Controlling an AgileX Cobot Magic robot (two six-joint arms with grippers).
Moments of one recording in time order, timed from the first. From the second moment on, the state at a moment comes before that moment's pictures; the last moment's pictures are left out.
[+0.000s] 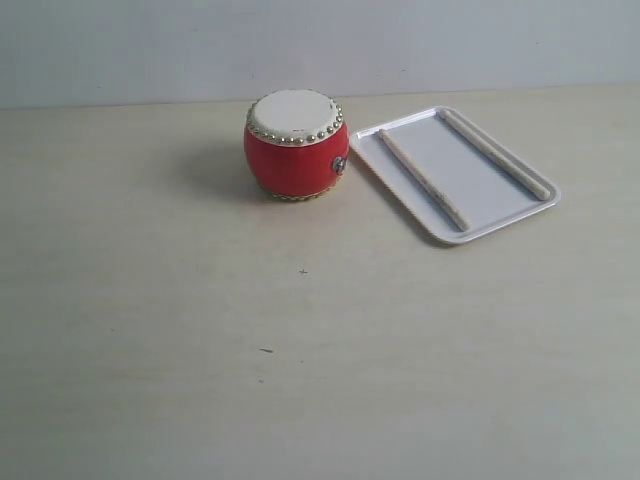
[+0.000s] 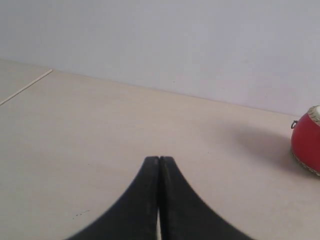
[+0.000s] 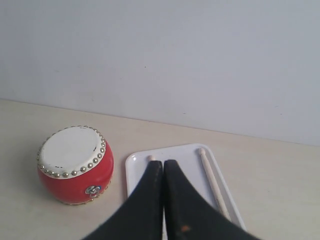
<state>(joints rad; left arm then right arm) 0.05 0.04 -0.02 0.18 0.24 -0.31 0.19 1.12 -0.95 0.39 0.32 -0.39</state>
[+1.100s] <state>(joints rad) 0.05 0.01 0.00 0.18 0.37 -0.31 0.19 1.12 -0.95 0.39 0.32 -0.39</state>
